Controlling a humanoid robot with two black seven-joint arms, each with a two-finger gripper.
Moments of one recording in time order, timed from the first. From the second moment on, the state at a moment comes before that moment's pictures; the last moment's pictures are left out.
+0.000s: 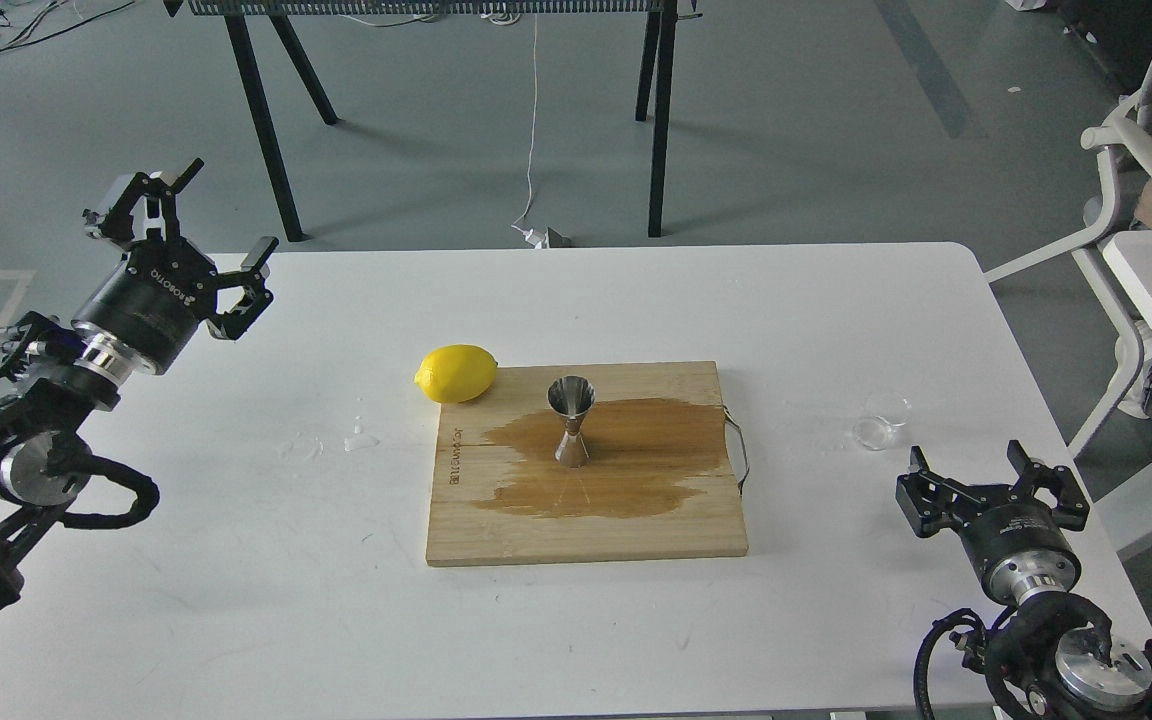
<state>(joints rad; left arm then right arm) -0.55 0.57 -0.71 -0.88 0.16 -0.49 -0.49 -0.09 -0.28 1.22 1.30 0.46 0.04 0.25</state>
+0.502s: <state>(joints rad) -0.54 0.57 -0.71 -0.88 0.16 -0.49 -0.49 0.00 -0.21 1.20 1.18 0.46 -0.04 0.24</state>
